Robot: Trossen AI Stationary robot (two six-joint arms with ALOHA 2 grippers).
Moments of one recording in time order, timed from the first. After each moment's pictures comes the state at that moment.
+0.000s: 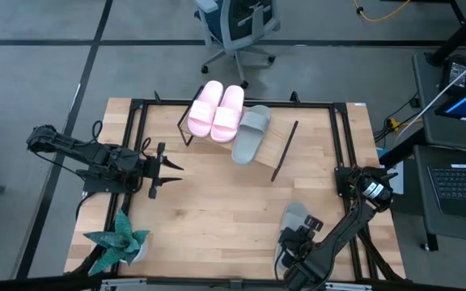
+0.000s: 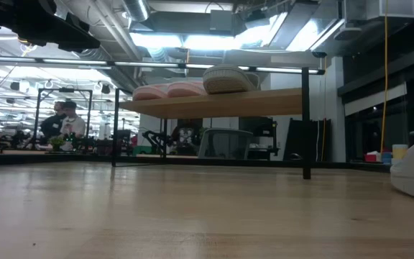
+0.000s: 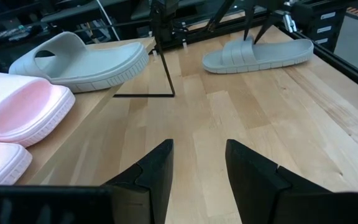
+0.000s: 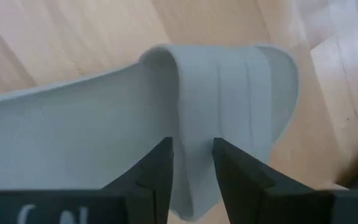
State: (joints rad) left arm -0.26 0.48 0.38 -0.23 -0.25 0.13; right arm 0.87 2.09 1.58 -1.38 0.30 1.40
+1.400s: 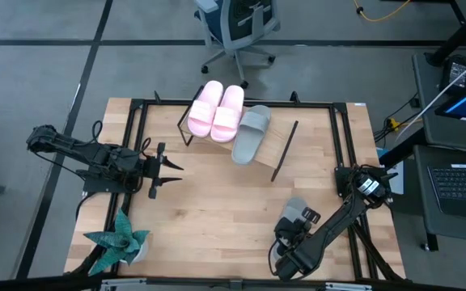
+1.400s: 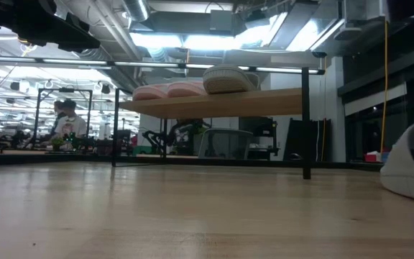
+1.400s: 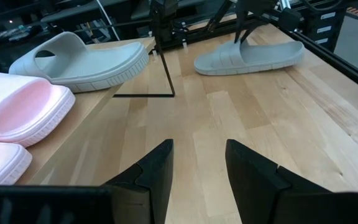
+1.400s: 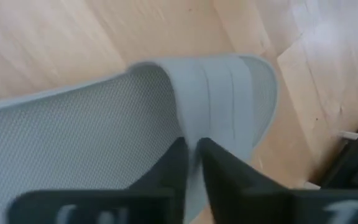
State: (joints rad) left arm -0.26 0.48 0.38 -0.23 -0.25 0.13; right arm 0.78 2.09 1.58 -1.44 0.30 1.40
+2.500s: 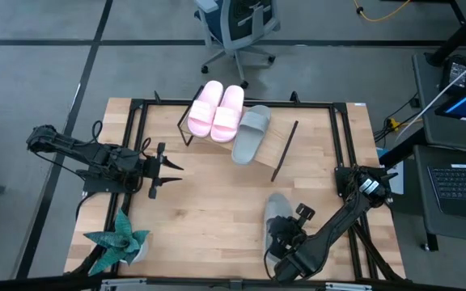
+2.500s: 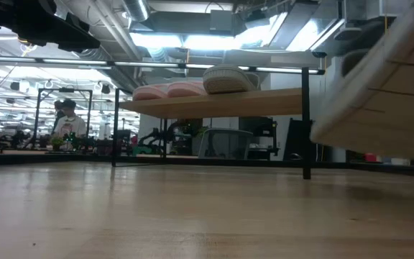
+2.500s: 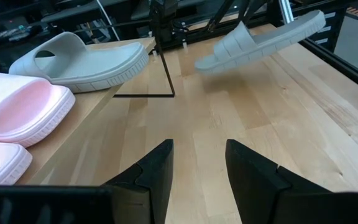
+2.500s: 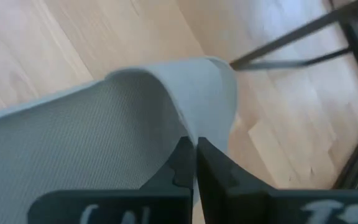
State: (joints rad) left arm -0.26 0.48 0.38 -0.23 -0.25 0.13; right arm 0.78 2.09 1.77 -1.57 0.56 1.38
